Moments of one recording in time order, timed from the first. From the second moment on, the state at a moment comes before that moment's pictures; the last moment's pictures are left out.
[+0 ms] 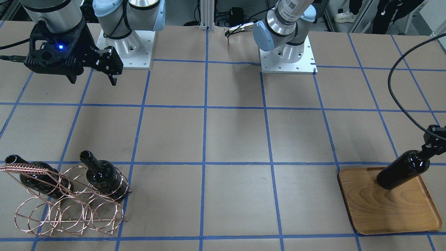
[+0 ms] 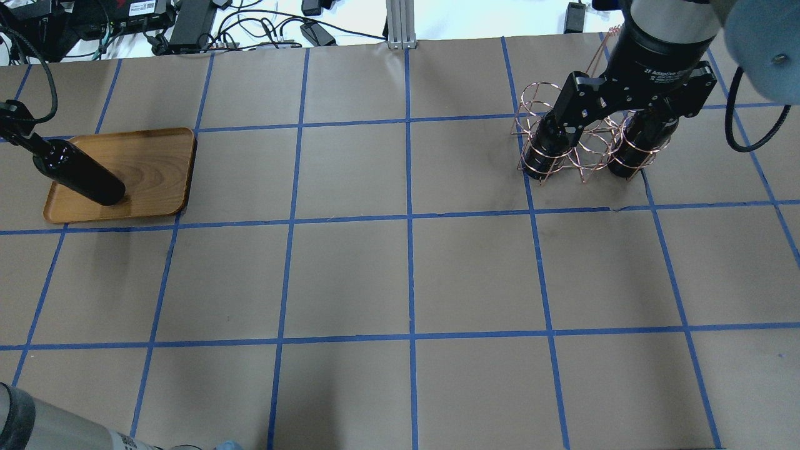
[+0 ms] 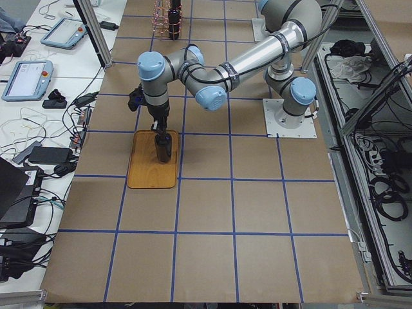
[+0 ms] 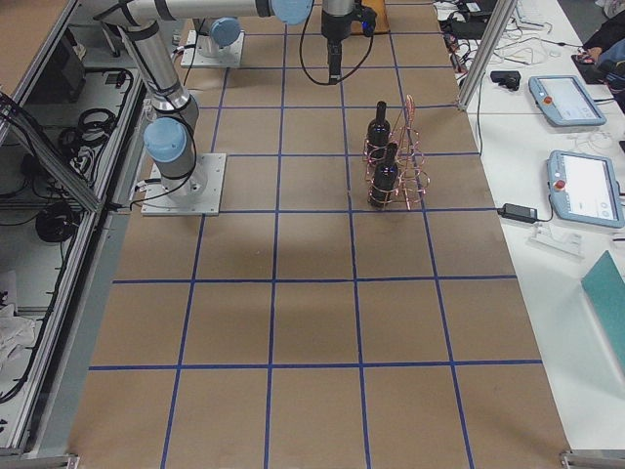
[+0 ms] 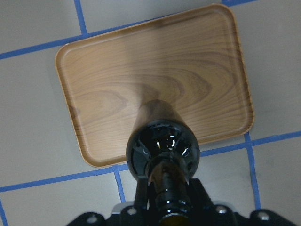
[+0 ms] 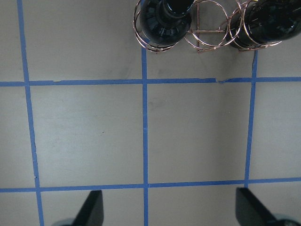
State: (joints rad) left arm -0.99 -1.91 -1.38 -1.39 1.58 0.76; right arm 1.56 -1.58 1.53 -1.50 -1.62 0.00
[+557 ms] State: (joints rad) left arm -1.04 -1.92 -1.38 -1.41 1.59 0.70; right arm 1.56 -1.58 1.53 -1.50 -1.62 0.00
